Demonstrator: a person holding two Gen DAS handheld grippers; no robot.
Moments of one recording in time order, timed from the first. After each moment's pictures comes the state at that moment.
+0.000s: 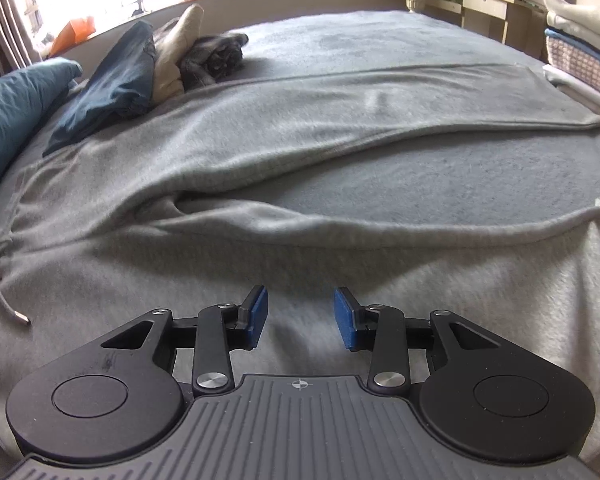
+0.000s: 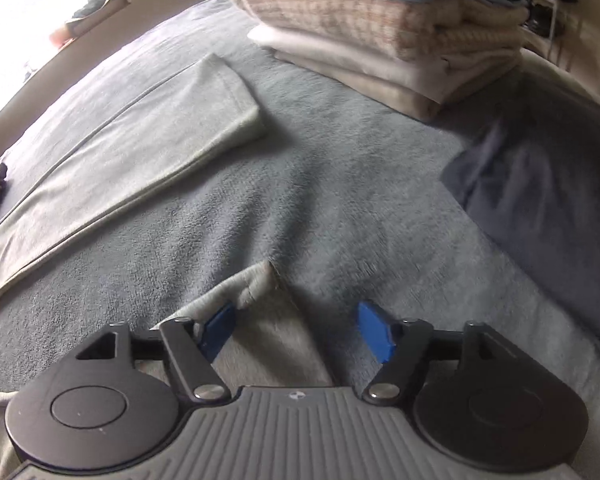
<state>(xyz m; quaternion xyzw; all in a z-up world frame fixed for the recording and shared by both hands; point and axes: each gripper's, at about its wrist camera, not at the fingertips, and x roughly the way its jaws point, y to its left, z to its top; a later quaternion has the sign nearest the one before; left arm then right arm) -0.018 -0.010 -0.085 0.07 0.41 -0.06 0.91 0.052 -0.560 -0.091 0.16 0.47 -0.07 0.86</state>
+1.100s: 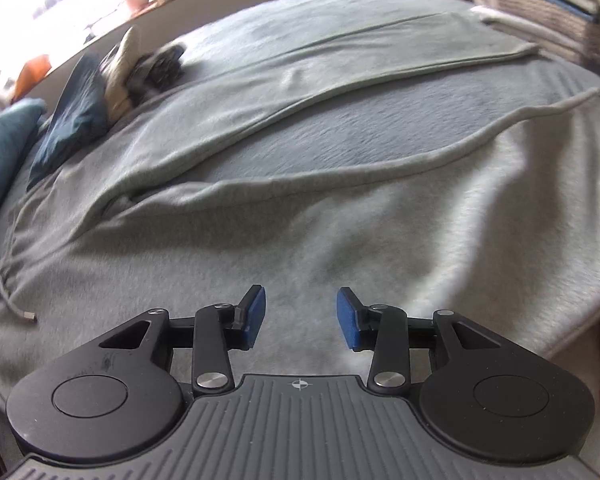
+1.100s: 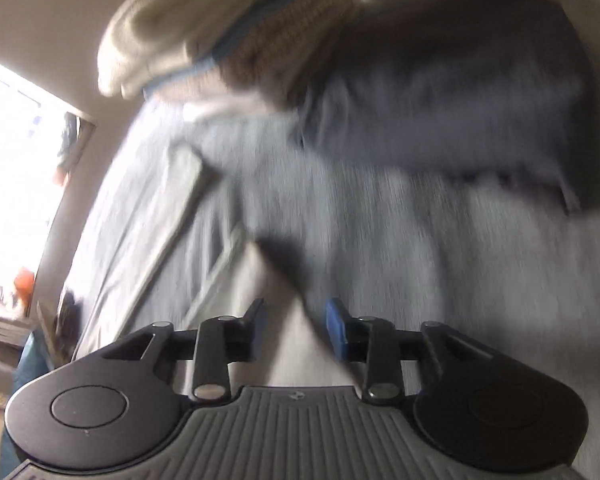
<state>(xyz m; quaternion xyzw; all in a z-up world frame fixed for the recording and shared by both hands) -0.081 -0.064 -0.066 0.17 0.41 -0.12 0.89 -0.107 -0.637 -0.060 0.44 0.43 -0.07 0.78</state>
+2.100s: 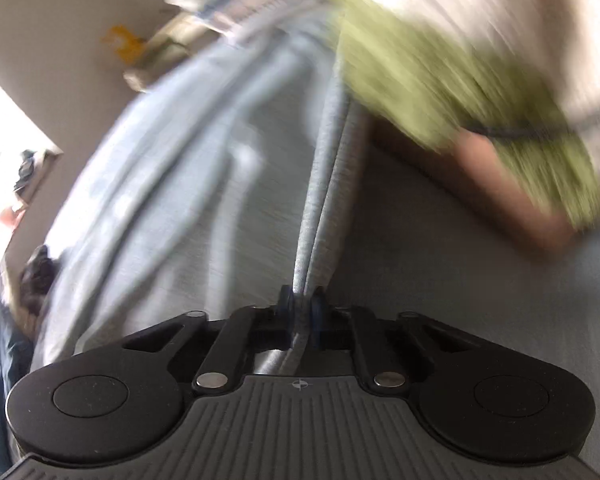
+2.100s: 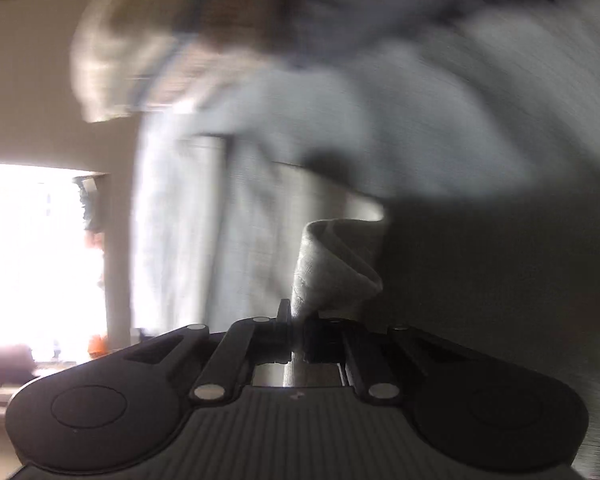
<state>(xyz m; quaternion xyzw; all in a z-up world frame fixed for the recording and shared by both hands) -0.157 -0.154 -0.098 0.38 0.26 -0.32 0.83 -0.085 -0.579 -0.038 0.58 0.33 -0.05 0.74</state>
